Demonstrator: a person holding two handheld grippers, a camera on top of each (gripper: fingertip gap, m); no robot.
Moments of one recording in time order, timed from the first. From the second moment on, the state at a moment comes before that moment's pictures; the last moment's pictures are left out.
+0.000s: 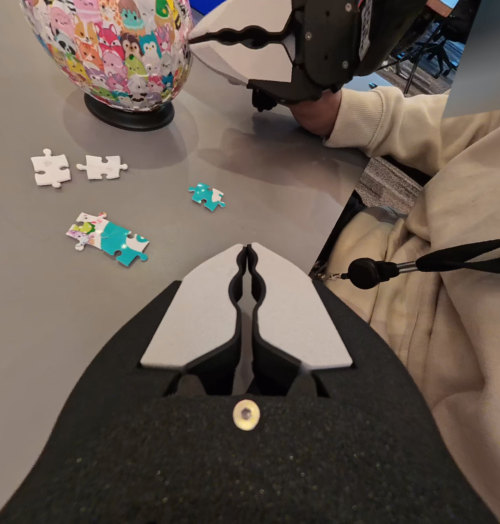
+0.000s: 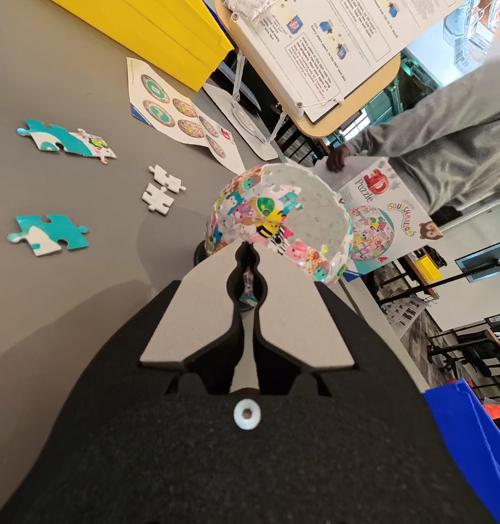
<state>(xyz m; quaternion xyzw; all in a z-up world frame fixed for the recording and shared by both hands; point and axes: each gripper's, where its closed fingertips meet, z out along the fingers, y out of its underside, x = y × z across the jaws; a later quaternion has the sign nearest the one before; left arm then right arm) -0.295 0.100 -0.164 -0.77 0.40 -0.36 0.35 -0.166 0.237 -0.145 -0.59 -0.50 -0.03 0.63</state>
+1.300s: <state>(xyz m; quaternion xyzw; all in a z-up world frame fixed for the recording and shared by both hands) -0.295 0.100 -0.167 -0.77 0.40 -0.36 0.34 -0.145 0.260 -0.134 -0.62 -0.44 -0.01 0.65</state>
